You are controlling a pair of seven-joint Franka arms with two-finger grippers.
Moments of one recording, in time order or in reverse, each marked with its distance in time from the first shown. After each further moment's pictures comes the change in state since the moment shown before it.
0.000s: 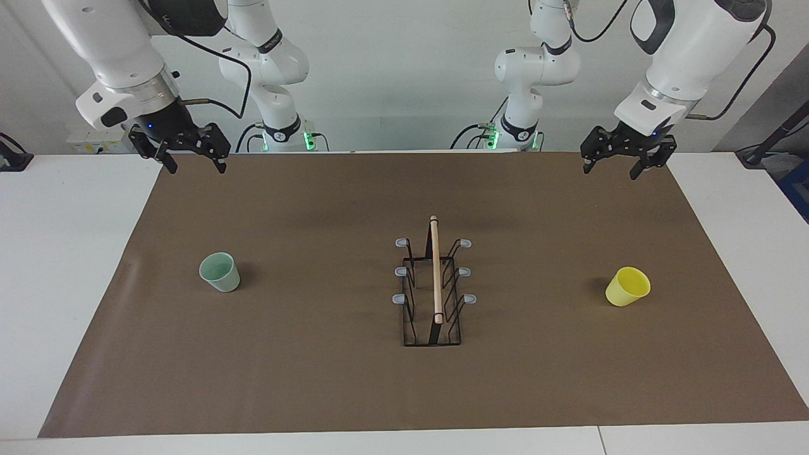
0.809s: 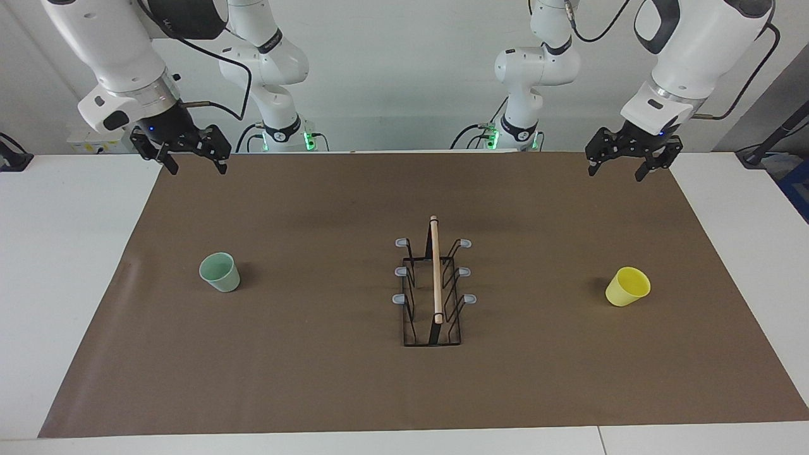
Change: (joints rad) left arm 0.005 0.000 0.008 0.000 0.000 0.035 0.000; right arm -0.003 -0.002 -0.002 -0.024 -0.001 0.001 -0.013
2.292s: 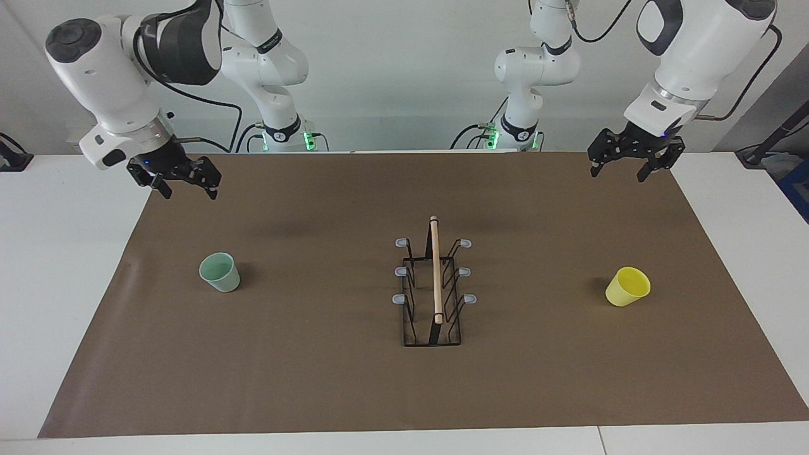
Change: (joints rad) left arm -0.006 0.000 0.015 -0.006 0.000 -0.003 -0.004; right arm -0.046 -0.006 0.006 -0.175 -0.033 0.162 -0.052
